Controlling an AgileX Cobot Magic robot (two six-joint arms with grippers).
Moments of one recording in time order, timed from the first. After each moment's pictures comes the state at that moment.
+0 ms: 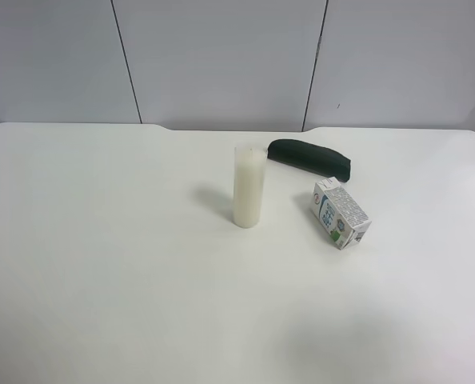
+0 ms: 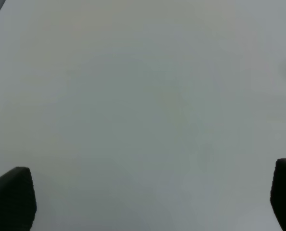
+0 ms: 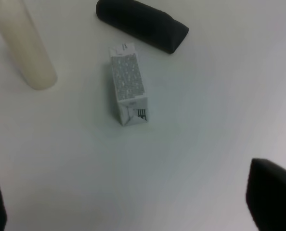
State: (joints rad) left arm 0.11 -0.01 -0.51 -0.07 1.06 -0.02; right arm 0.24 0.00 -0.51 0.07 1.06 -0.04
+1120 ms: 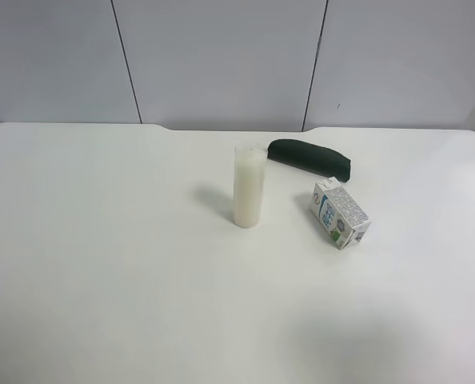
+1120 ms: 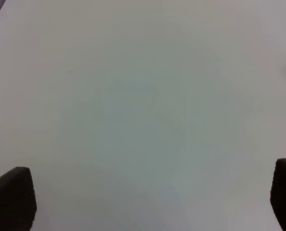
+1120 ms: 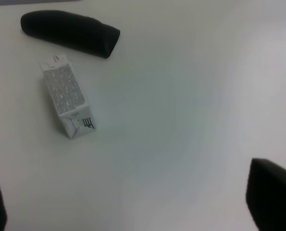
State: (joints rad) left arm 0.11 -0.01 -0.51 -0.07 1.06 -0.02; right arm -0.01 0.00 -0.51 0.07 1.06 -0.04
